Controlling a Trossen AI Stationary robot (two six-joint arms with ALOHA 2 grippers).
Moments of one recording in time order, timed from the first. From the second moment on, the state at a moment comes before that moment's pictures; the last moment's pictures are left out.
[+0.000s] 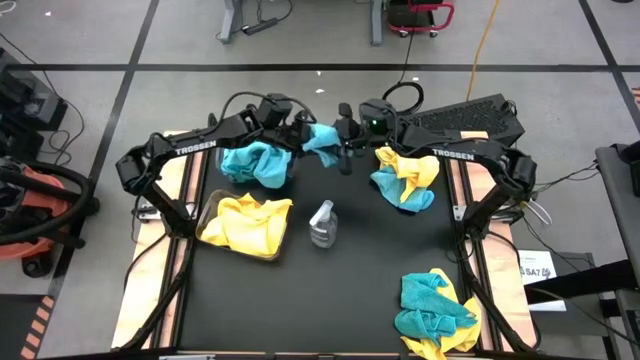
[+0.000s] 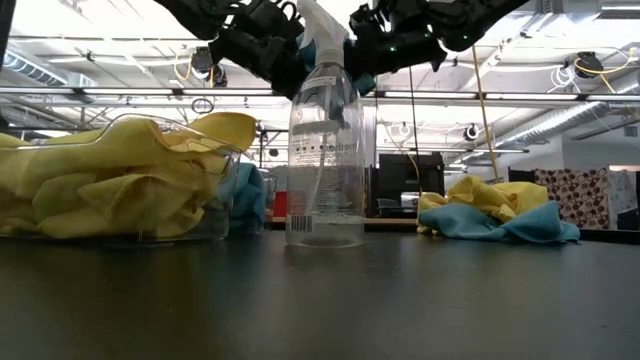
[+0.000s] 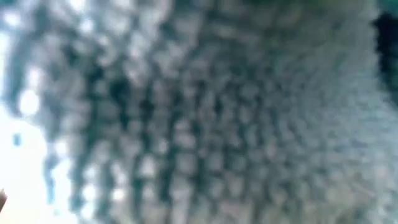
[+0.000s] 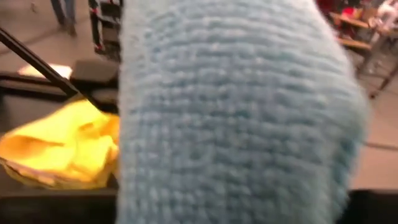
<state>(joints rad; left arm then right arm) 0.54 1.60 1.30 -0.26 0.52 0.46 -0.48 1.62 1.23 0.15 -0.40 -0.29</state>
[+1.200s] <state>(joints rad) 0.72 1.47 1.23 -0.99 -0.18 0.43 -0.48 1.54 1.23 -0.17 -0.18 -0.34</state>
